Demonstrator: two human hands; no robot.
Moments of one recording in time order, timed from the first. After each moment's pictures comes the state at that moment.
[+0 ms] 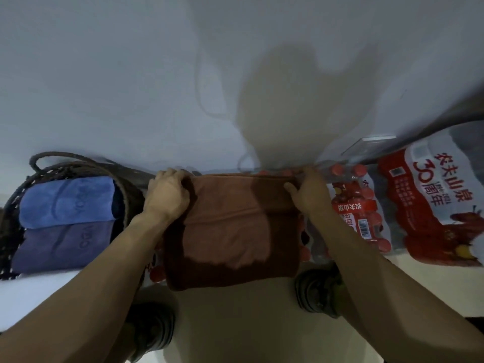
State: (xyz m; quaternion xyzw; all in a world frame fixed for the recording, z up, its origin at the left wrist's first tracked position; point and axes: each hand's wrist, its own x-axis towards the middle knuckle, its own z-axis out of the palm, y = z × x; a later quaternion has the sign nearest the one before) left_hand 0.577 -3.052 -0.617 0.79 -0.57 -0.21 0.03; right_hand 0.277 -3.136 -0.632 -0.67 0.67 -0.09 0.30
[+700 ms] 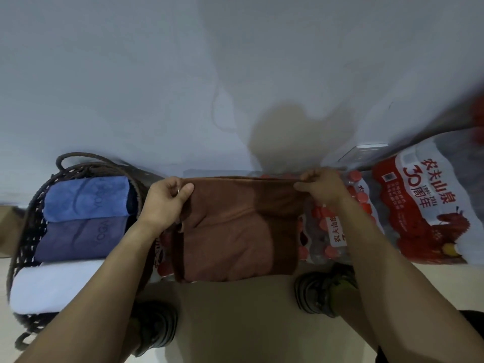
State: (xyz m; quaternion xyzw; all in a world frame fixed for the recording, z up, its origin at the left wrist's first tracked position) left_hand 0.577 -3.015 -0.584 0.77 -0.39 -0.38 0.34; right_hand 0.256 -3.153 -0.589 -0.52 0.66 -0.16 0.51
